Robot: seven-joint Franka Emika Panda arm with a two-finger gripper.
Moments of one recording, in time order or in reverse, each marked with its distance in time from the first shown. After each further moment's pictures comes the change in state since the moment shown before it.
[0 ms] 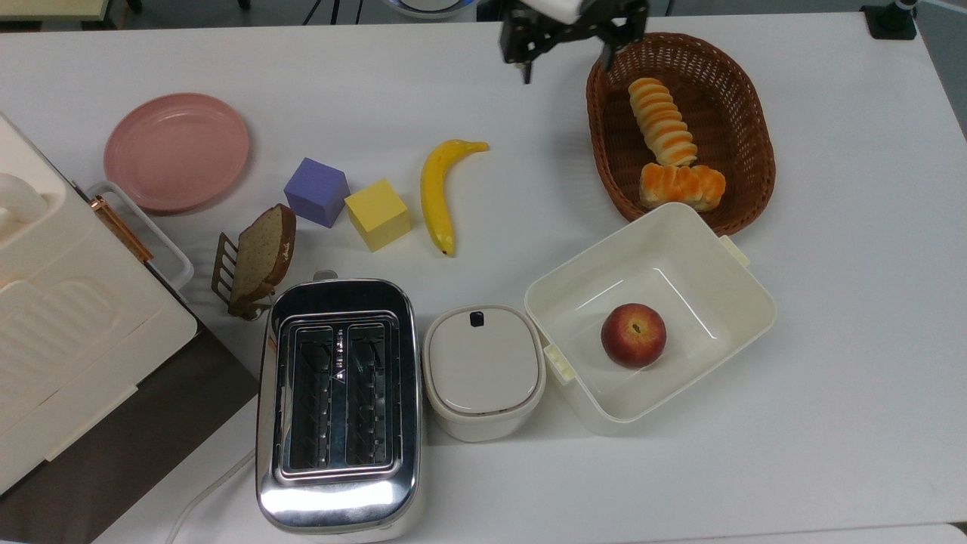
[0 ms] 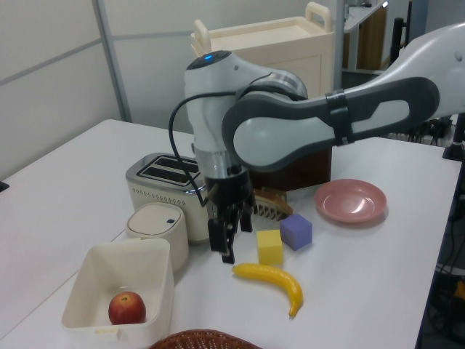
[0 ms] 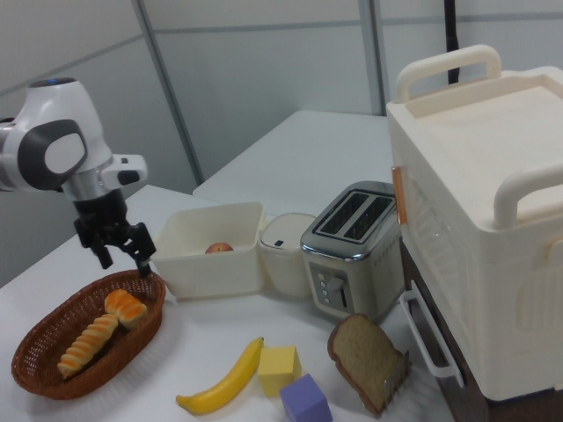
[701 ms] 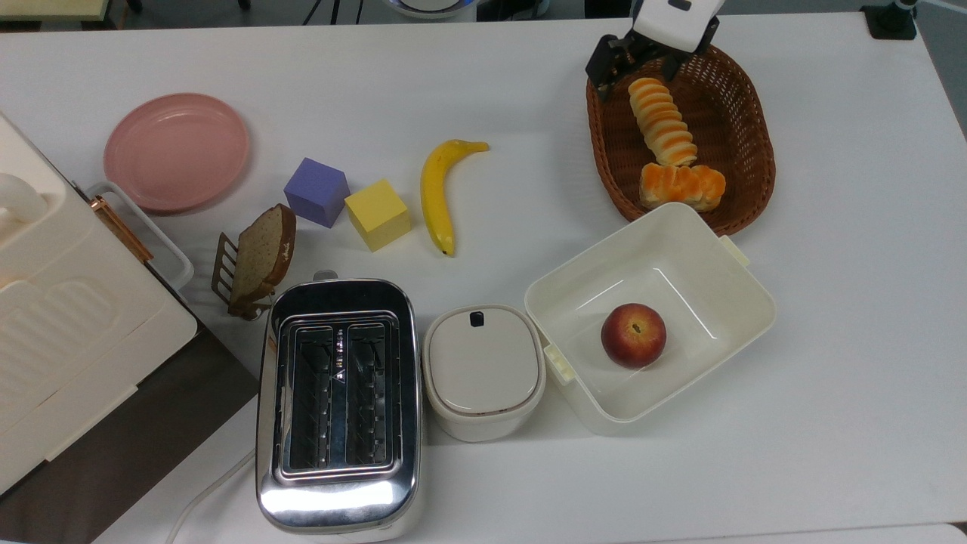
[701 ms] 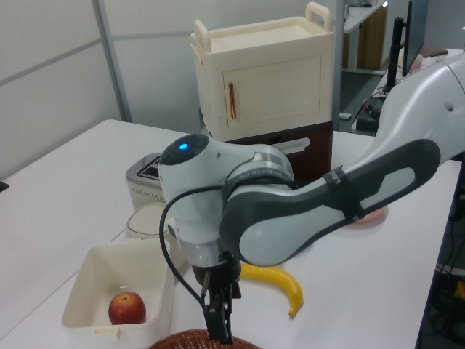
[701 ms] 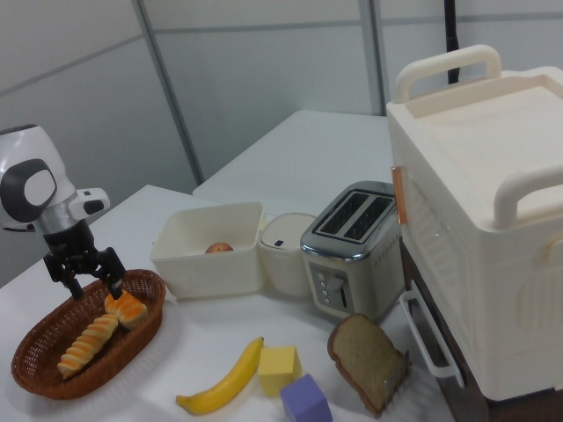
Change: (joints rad) arm 0.205 0.065 0.001 -0.097 -0.075 0.128 0.022
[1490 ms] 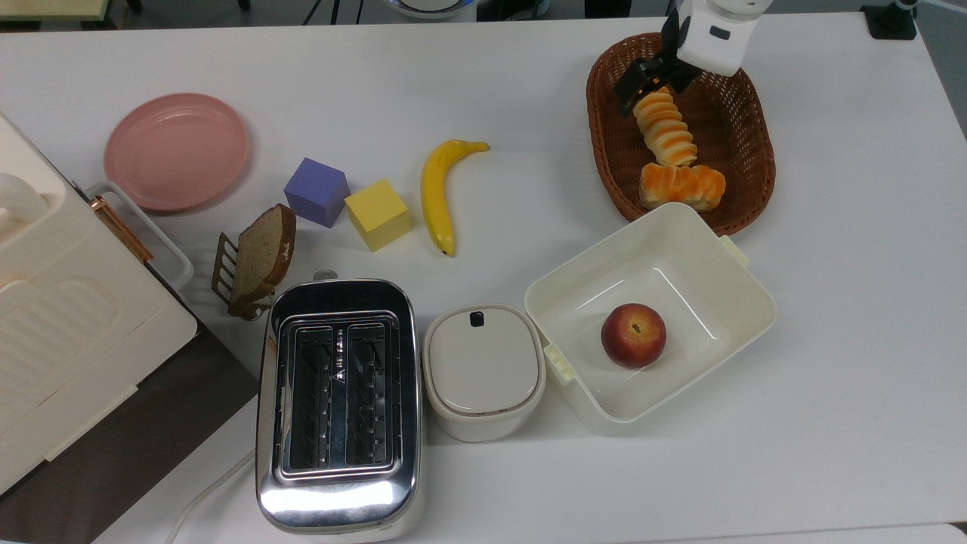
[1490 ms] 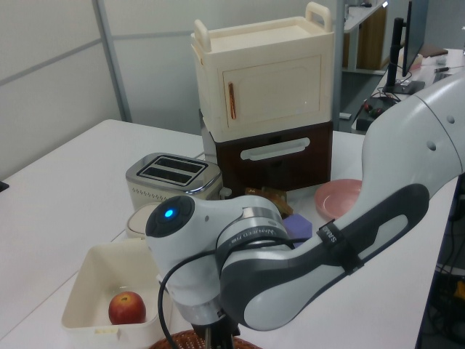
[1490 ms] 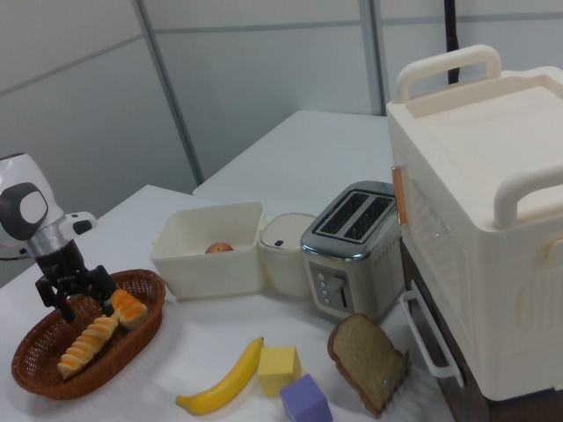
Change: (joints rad) arm 0.114 0.089 -0.015 -0.010 -0.081 0.026 0.011
